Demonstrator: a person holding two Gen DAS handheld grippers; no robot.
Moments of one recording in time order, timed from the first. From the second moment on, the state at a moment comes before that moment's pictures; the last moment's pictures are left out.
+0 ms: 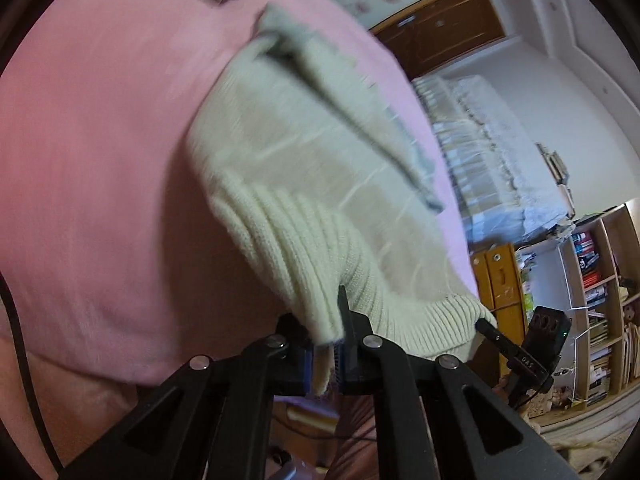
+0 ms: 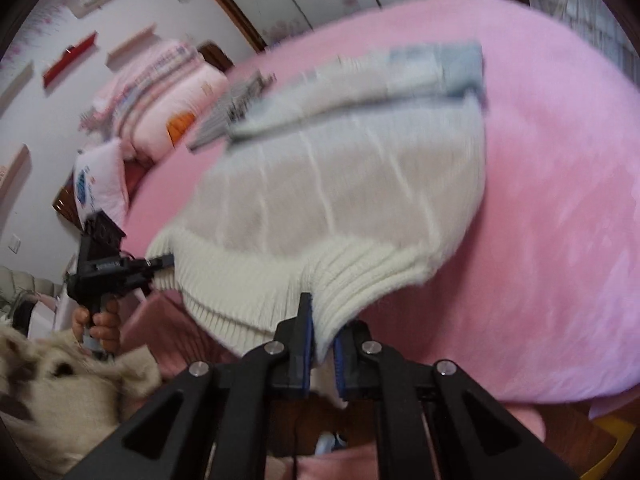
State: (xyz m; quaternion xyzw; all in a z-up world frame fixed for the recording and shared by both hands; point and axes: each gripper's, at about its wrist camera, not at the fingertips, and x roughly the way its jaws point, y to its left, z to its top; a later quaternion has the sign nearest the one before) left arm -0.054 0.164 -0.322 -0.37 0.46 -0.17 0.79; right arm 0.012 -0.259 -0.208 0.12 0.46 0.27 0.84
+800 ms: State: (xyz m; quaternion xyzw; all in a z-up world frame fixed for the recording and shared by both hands) left arm 0.197 0.169 -0.220 -0.32 0.39 -0.08 0.86; right arm 0.240 -0.236 -0.137 0.07 0.35 0.20 0.91
